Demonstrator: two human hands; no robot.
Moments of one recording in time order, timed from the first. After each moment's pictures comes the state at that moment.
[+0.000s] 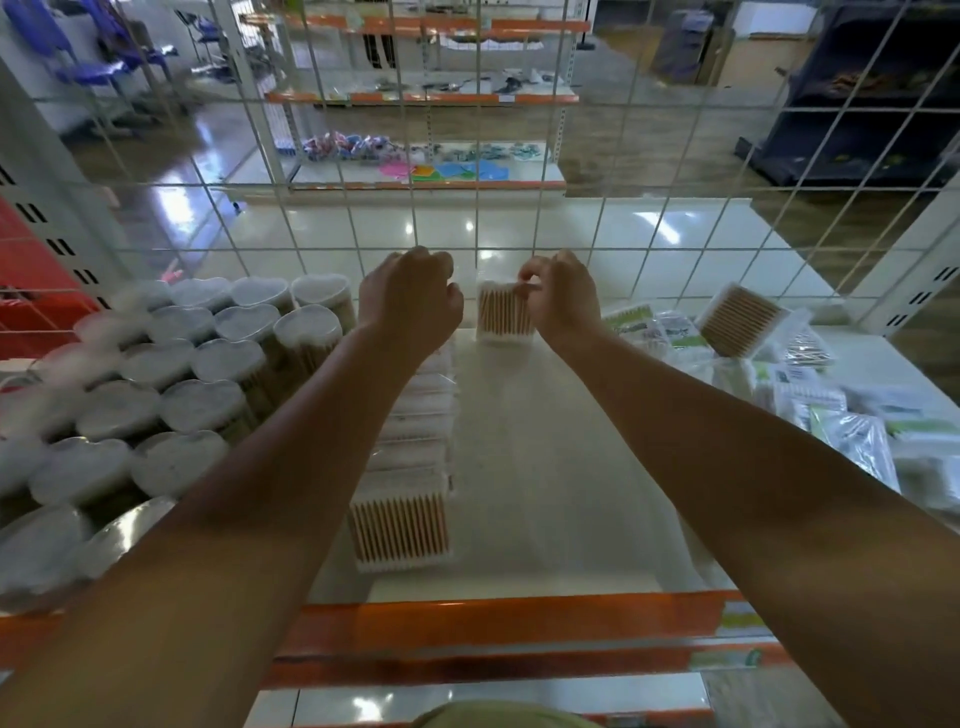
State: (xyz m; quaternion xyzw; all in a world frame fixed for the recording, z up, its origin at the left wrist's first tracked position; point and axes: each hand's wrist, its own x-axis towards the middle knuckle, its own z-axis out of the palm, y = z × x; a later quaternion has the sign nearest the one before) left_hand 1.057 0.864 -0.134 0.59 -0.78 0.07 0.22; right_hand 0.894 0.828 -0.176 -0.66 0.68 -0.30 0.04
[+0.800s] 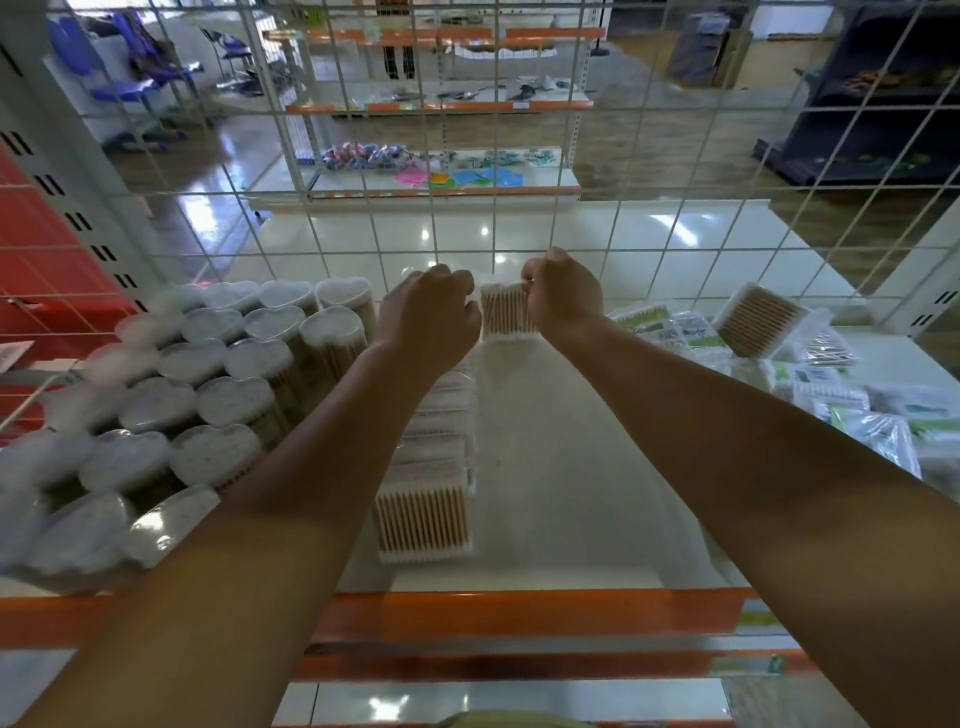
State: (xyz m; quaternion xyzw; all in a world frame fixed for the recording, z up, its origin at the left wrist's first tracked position) left_hand 1.061 0.880 -0.137 0.58 -0.78 0.04 0.22; right_hand 0.909 0.826 -0.169 -0.71 0.67 -0.23 -0.04
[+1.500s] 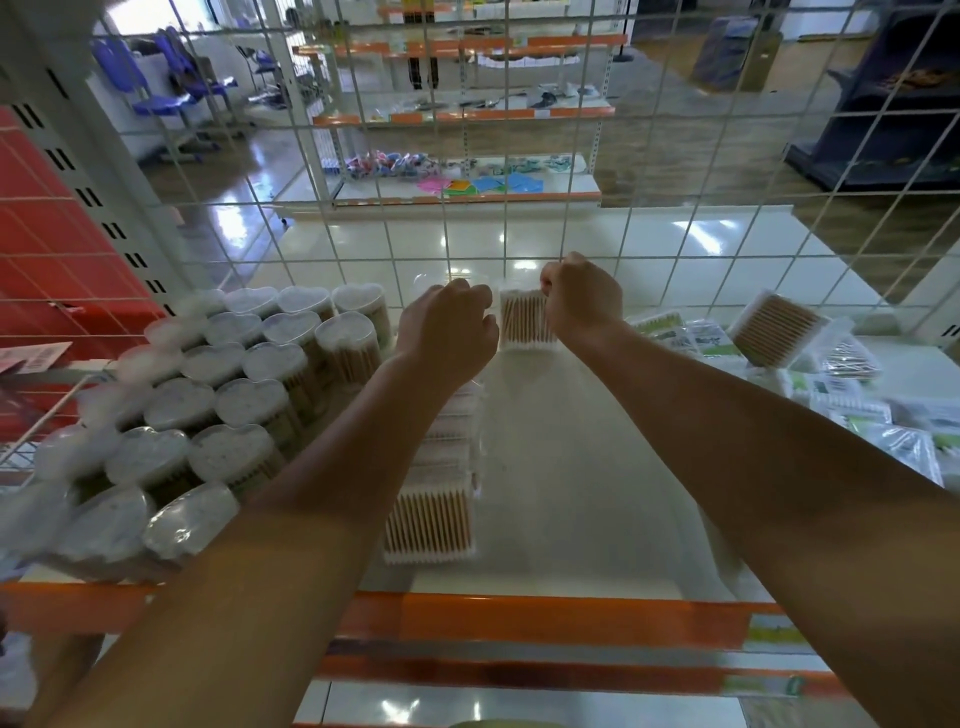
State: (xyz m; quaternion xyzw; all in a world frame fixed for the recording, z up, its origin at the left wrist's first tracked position) left_hand 1.052 0.888 -0.136 0.59 -0.78 0.04 0.20; right_hand 0.901 0.824 -0.169 -0.71 0.67 -0.21 -0.06
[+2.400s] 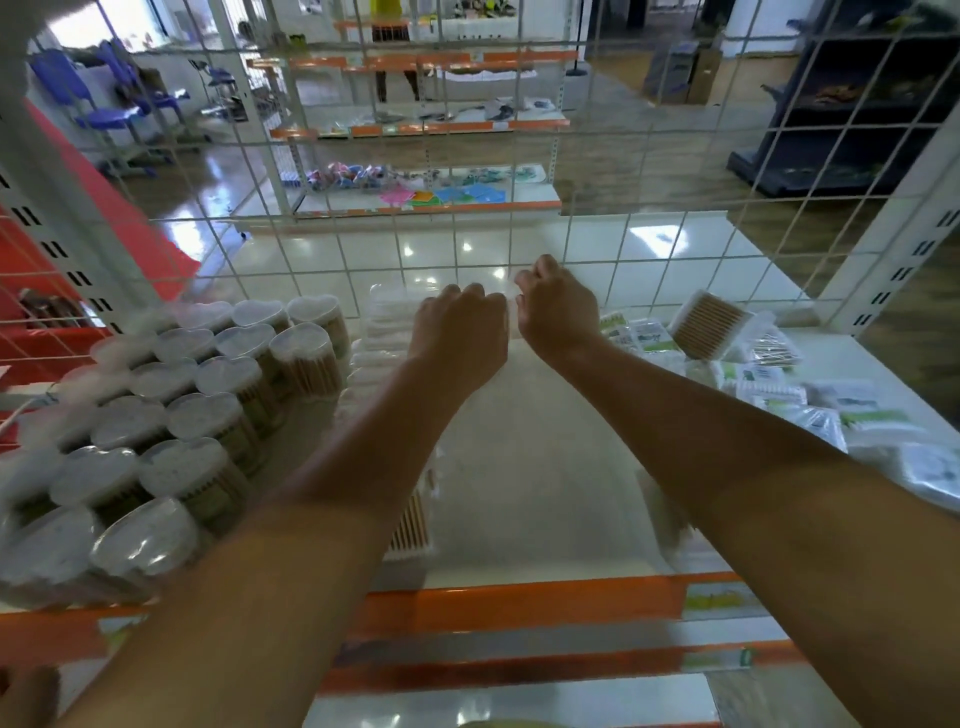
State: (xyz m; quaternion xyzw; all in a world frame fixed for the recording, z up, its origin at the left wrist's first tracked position) left_hand 1.004 0.901 -0.128 0.53 -0.82 0.11 0.16; right_hand 0.878 0.856 -0.165 -0.72 0.64 -0.23 -0.10
